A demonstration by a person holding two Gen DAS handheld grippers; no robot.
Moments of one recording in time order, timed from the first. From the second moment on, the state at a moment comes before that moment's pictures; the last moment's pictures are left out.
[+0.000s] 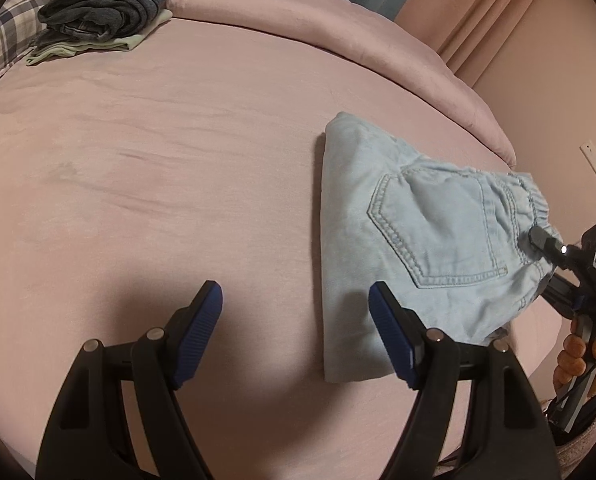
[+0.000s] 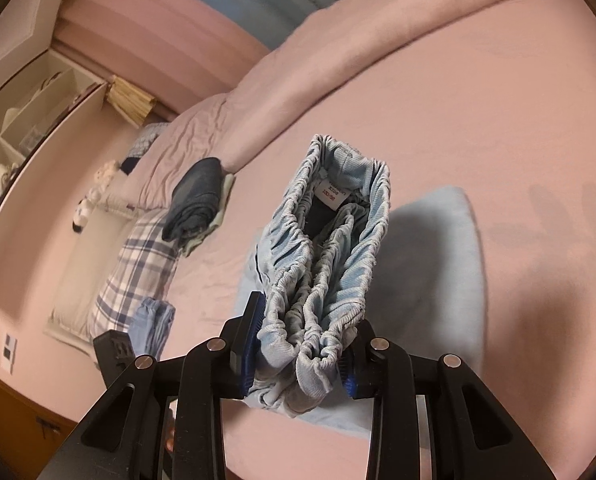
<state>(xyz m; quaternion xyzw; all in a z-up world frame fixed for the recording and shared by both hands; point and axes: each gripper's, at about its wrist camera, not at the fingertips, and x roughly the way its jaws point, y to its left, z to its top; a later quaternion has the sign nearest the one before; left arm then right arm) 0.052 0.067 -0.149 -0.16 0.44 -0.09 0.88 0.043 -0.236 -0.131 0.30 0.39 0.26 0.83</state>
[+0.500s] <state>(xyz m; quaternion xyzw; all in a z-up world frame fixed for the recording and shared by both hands) 0.054 0.053 -0.148 -0.14 0.45 -0.10 0.88 0.056 -0.247 -0.165 0.31 0.43 0.25 0.81</state>
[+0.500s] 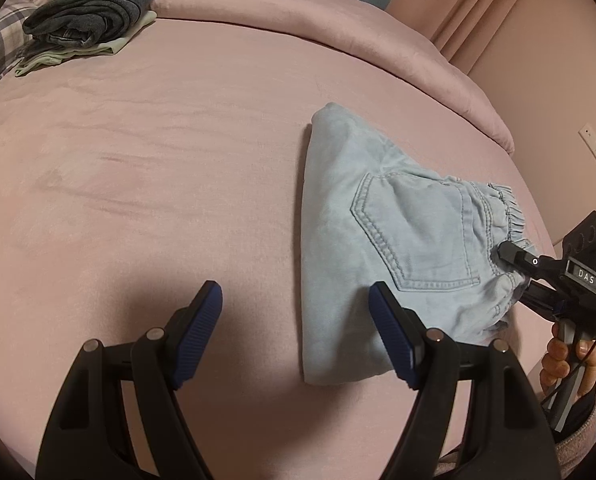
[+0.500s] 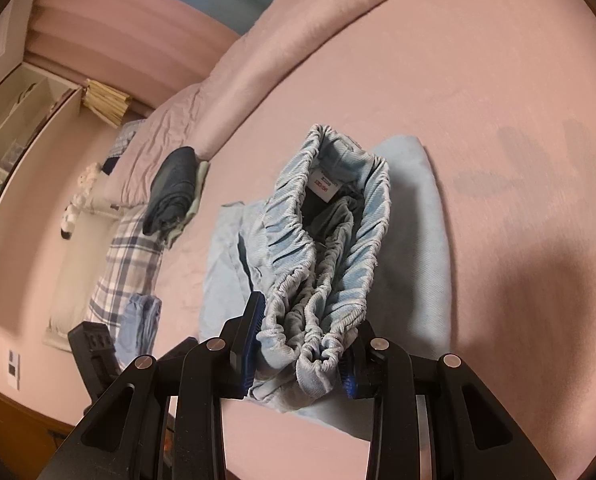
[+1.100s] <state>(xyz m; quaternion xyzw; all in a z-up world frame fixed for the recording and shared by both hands) 0.062 0.042 -0.141 -0.12 0.44 -0.11 0.88 0.064 -0.252 -0.177 0.28 0.47 0.22 0.81</state>
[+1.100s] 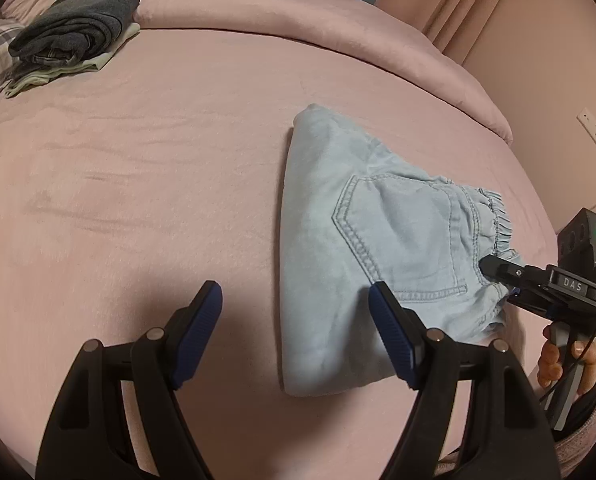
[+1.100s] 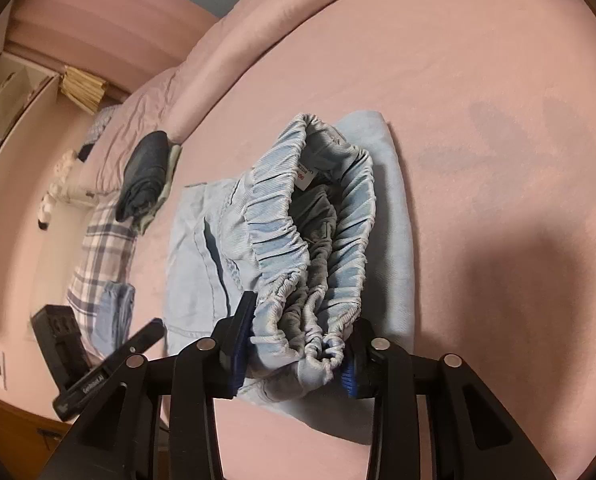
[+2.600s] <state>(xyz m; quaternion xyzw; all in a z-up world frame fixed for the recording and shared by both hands) 0.136 -0.023 -0.142 -0.07 0.45 -0.18 0.87 0.042 -0.186 -0.130 0.02 0.39 0.18 0.90</state>
